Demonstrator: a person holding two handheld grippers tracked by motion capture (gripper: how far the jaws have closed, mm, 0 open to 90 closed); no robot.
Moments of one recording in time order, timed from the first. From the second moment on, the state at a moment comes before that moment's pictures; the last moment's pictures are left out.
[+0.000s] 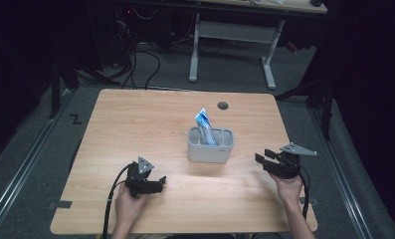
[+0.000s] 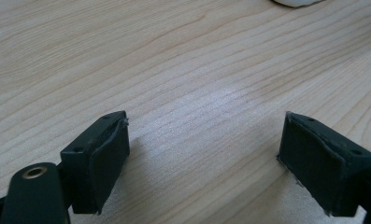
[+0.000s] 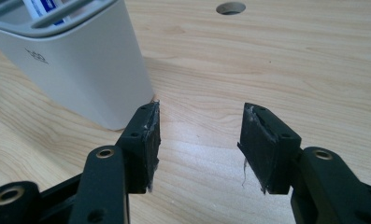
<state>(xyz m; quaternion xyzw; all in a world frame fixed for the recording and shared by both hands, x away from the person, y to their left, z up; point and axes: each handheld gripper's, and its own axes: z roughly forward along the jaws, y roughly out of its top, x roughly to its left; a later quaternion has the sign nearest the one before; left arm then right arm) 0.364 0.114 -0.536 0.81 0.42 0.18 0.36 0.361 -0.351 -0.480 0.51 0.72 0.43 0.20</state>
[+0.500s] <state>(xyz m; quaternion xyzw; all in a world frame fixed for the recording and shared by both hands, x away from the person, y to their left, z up) 0.364 0.114 -0.536 0.81 0.42 0.18 0.36 0.368 -0.344 -0.495 0.51 0.73 0.41 0.21</state>
